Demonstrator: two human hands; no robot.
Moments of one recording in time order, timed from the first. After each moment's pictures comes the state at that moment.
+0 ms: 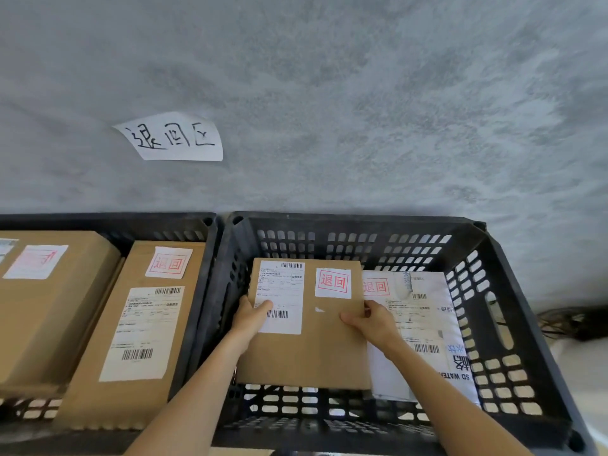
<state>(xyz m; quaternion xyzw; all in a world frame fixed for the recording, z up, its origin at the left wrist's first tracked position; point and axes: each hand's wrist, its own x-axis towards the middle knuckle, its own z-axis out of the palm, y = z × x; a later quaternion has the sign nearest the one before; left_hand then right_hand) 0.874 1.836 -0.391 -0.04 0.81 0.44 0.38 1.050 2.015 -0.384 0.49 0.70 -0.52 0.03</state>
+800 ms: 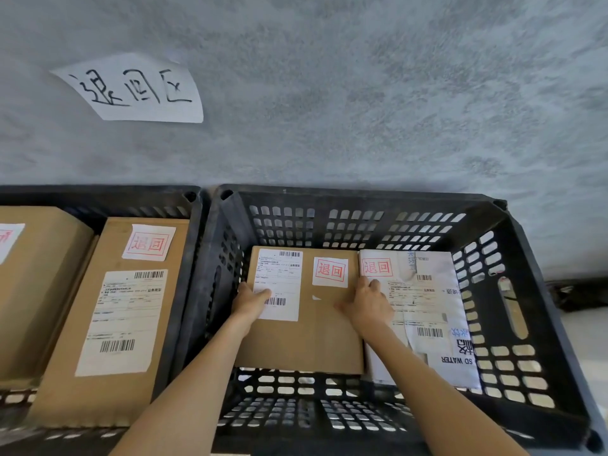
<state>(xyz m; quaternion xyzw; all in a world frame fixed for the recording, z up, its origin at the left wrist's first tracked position) 0.865 1.849 -0.444 -0.05 0.85 0.36 0.39 1.020 2.004 -0.409 0.51 0.82 -0.20 0.19</state>
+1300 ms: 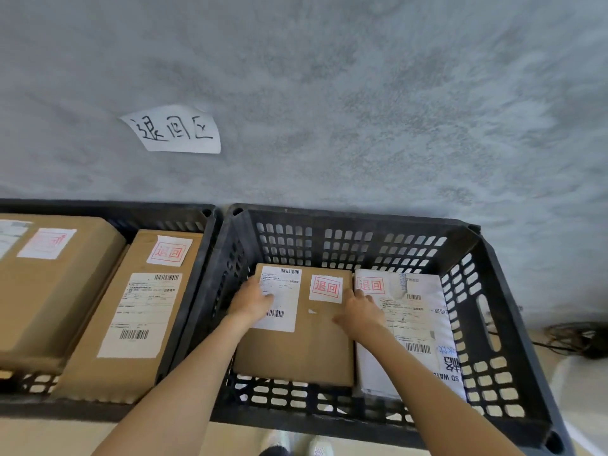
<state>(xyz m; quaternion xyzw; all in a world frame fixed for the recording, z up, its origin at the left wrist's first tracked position) 0.875 1.855 -0.377 0.15 0.91 0.23 0.30 1.030 2.013 -0.371 0.37 0.89 -0.18 0.21</state>
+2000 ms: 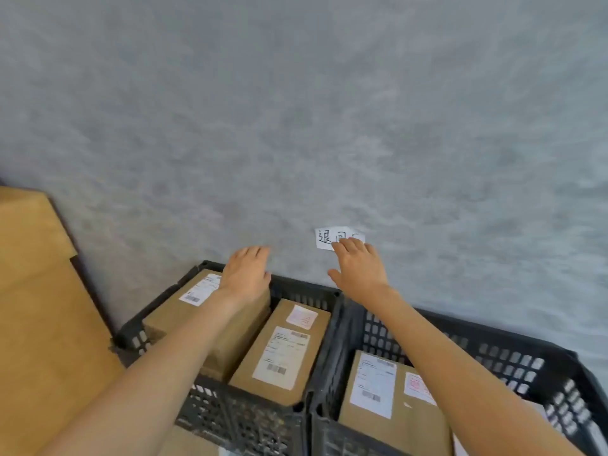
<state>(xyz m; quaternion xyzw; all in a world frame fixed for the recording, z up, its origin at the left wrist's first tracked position) 0.828 1.637 -0.103 0.26 0.95 0.07 -0.12 0.910 1.844 -0.095 0.05 0.98 0.03 -0.16</state>
